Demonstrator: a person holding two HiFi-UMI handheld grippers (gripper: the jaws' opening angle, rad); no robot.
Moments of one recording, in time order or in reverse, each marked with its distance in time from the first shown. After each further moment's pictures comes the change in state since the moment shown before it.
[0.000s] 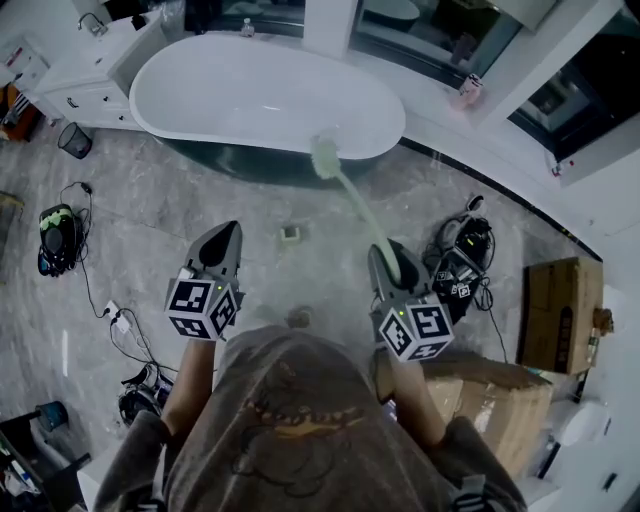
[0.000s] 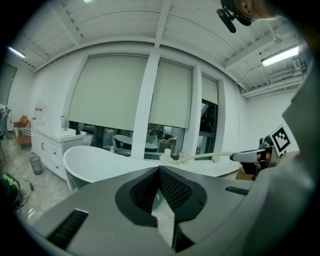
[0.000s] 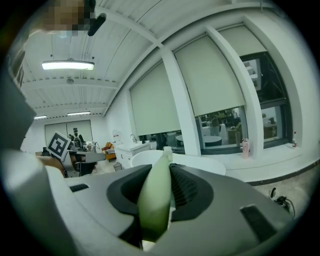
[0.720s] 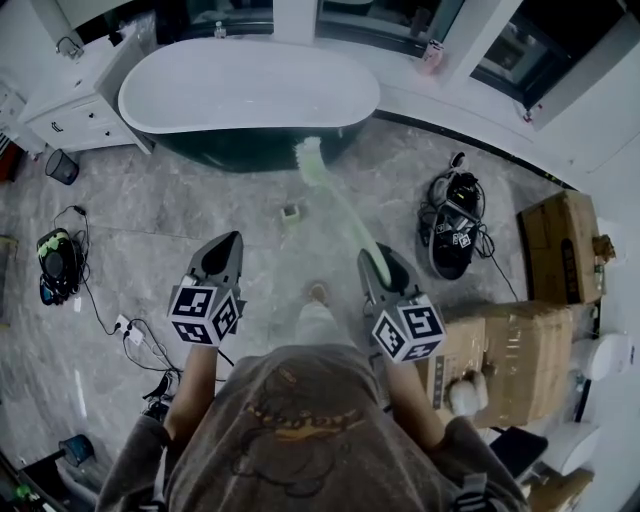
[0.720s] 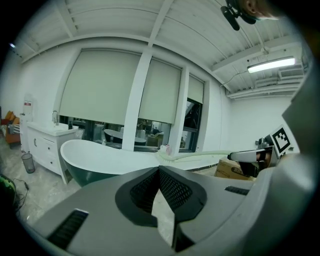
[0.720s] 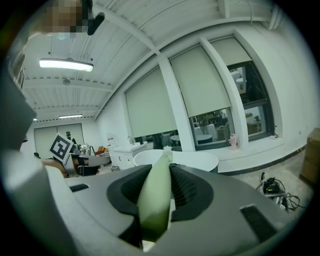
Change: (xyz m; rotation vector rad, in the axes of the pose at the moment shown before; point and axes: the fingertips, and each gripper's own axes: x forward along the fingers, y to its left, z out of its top) left arm -0.140 -0.006 -0.056 0.026 0.064 -0.149; right arm -0.118 0.134 -0.065 0.067 -0.029 -0.109
